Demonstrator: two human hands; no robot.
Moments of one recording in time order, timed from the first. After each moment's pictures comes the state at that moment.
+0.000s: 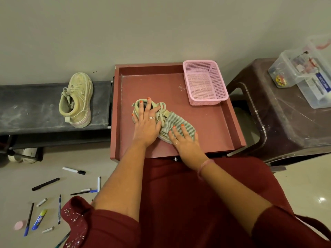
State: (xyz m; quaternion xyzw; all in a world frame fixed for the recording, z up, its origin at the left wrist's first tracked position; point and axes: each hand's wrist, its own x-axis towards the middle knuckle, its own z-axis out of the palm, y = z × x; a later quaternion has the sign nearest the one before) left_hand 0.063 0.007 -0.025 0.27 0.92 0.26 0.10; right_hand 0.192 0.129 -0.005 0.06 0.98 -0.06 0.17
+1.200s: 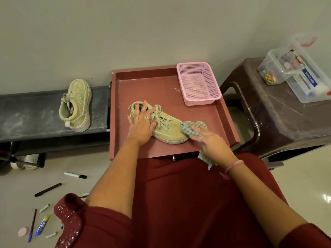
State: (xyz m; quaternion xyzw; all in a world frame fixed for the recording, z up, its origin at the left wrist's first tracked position) left_hand 0.059 0.000 -0.015 0.28 0.92 0.23 0.13; right_hand 0.238 0.193 0.024 0.07 0.98 -0.19 0.06
